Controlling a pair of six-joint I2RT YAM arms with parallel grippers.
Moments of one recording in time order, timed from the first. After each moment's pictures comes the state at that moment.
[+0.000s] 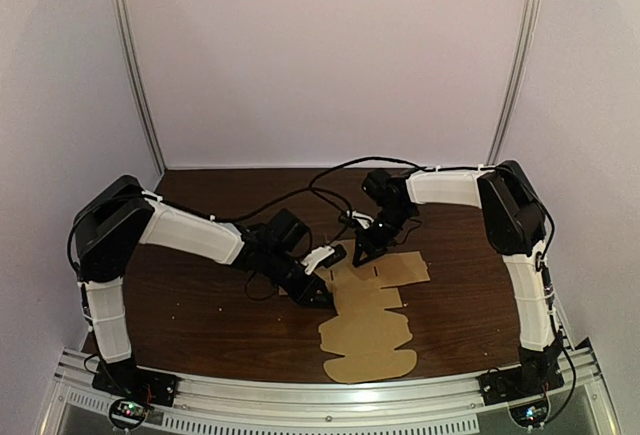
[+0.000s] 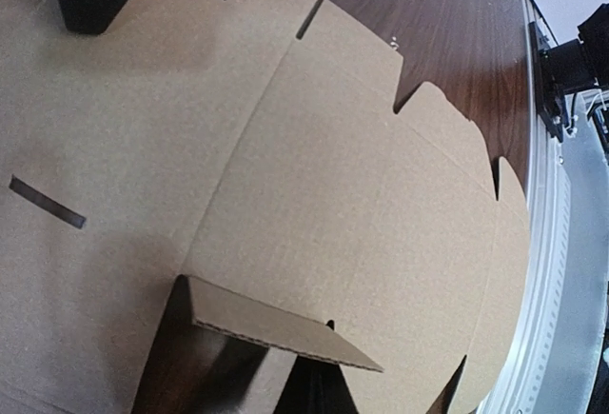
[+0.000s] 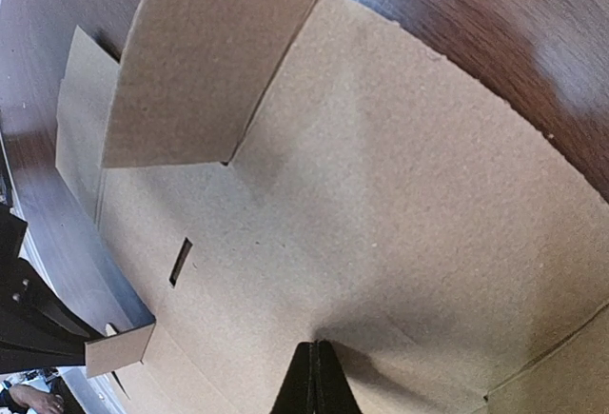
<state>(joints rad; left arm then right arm) -0.89 1.96 1.12 -0.14 0.57 -0.27 0.58 2.27 1.73 -0.85 -0.62 -0.02</state>
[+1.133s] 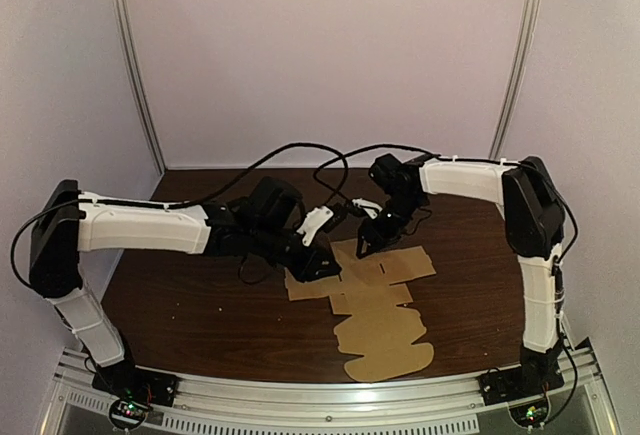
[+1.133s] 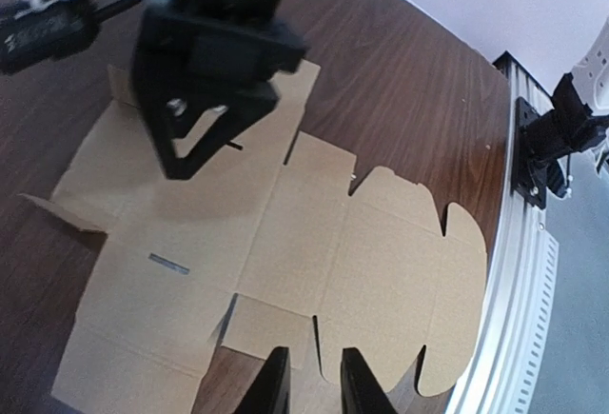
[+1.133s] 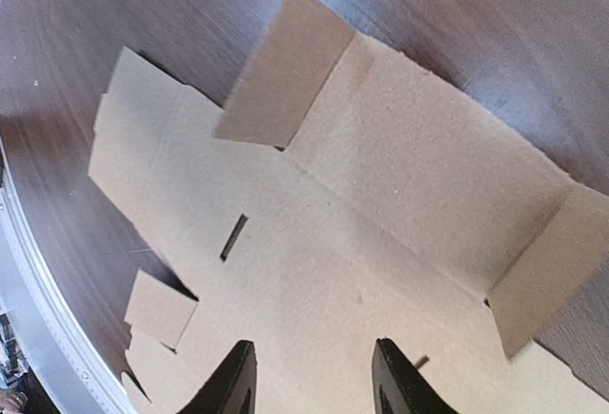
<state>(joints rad) -0.96 1.73 1.17 -0.18 0.36 -0.28 0.58 2.16 1.69 -0.89 -0.54 -0.05</state>
